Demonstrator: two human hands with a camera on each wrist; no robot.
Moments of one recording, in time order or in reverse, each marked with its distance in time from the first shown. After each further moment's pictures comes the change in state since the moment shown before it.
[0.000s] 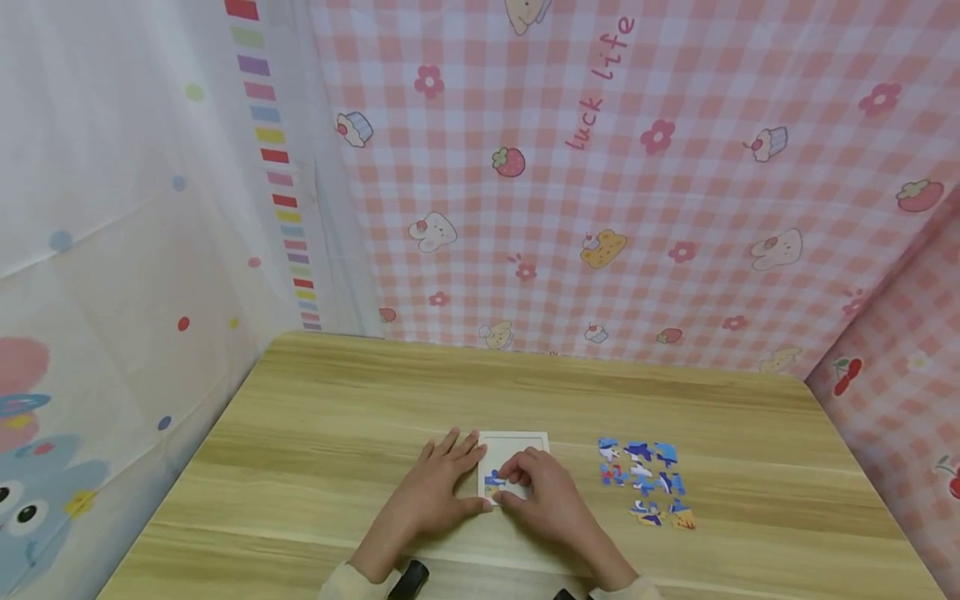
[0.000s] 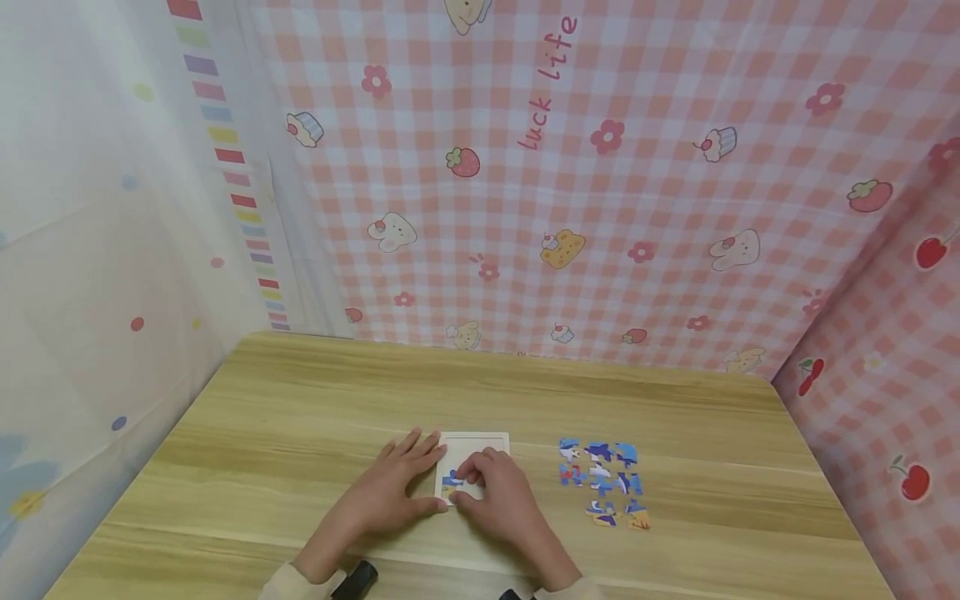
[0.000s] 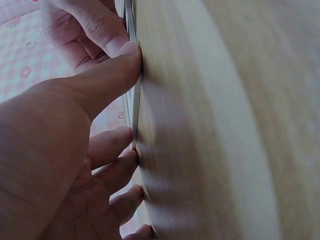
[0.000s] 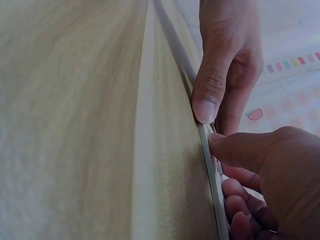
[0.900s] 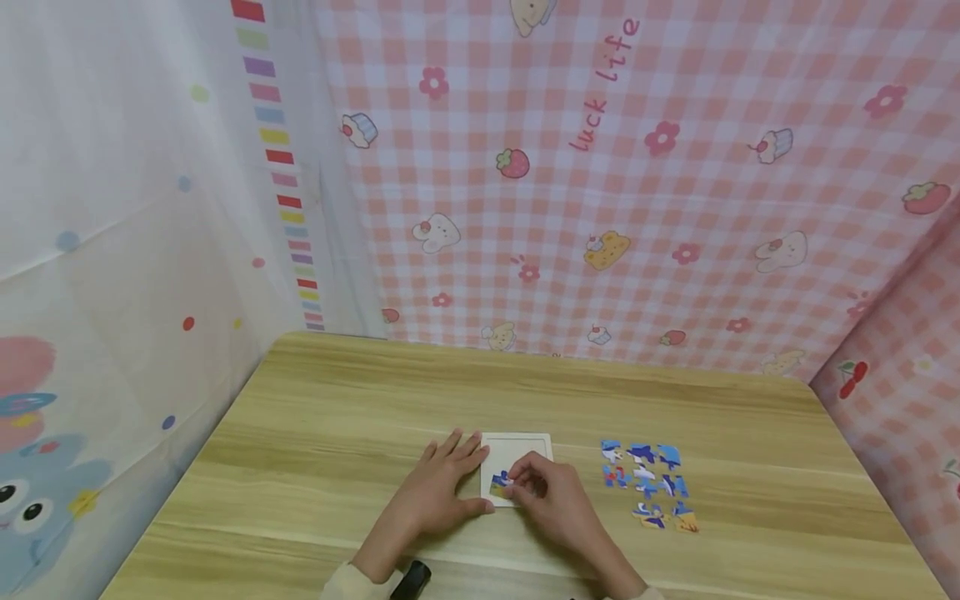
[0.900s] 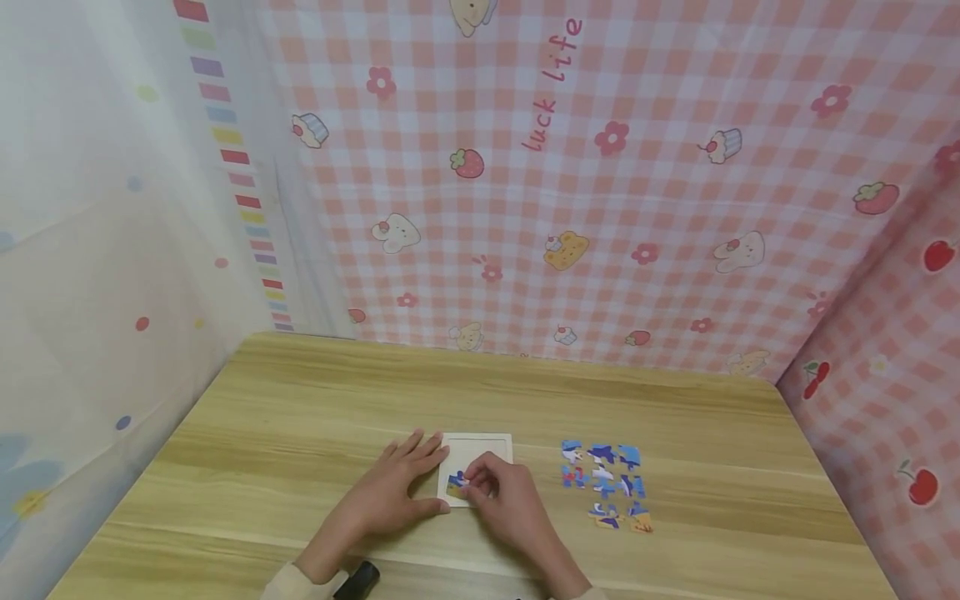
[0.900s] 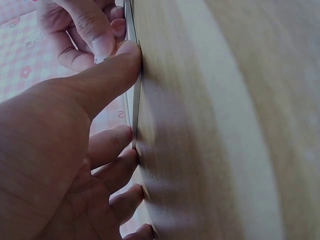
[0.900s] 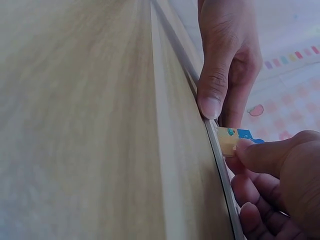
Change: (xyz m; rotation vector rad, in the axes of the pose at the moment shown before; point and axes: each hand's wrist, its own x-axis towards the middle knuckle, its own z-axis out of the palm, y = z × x) left_hand 0.001 -0.002 0.000 -0.001 0.000 -0.001; right_hand -0.007 0.003 -0.002 0.235 0.035 0.064
